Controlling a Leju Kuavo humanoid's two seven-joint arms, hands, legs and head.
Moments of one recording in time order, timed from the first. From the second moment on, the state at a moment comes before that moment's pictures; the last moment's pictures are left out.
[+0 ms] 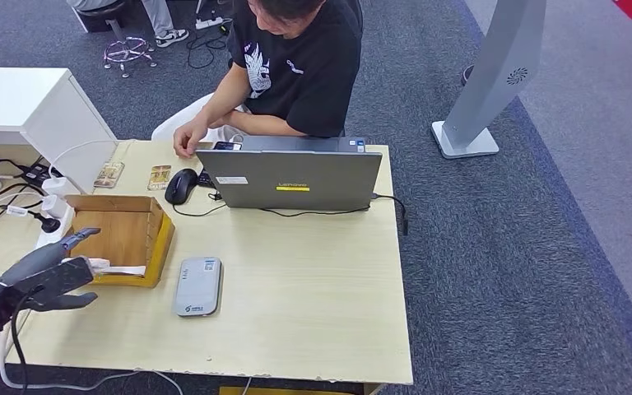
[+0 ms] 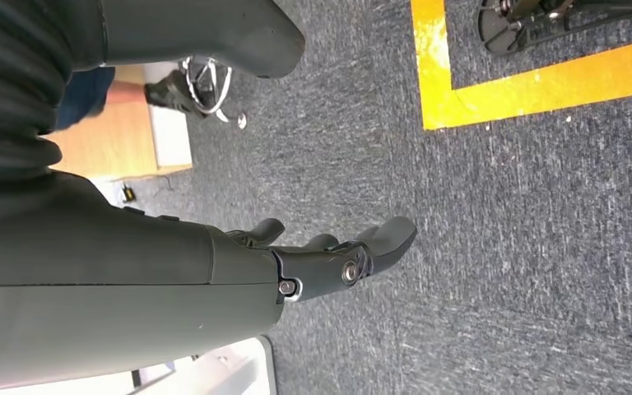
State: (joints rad) left arm -0.10 0.69 -0.11 -1.44 -0.42 -0.40 -0.07; right arm -0.03 0.13 -0.63 -0.20 0.79 -0.25 0.08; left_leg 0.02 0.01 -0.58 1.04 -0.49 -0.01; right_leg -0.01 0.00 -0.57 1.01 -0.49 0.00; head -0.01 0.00
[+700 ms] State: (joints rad) left arm -0.06 0.82 -0.14 -1.52 -0.46 -0.30 0.01; right arm -0.04 0.13 -0.64 -0.20 0.81 -0.24 0.08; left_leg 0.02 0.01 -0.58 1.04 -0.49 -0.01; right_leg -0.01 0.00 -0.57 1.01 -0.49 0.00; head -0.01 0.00
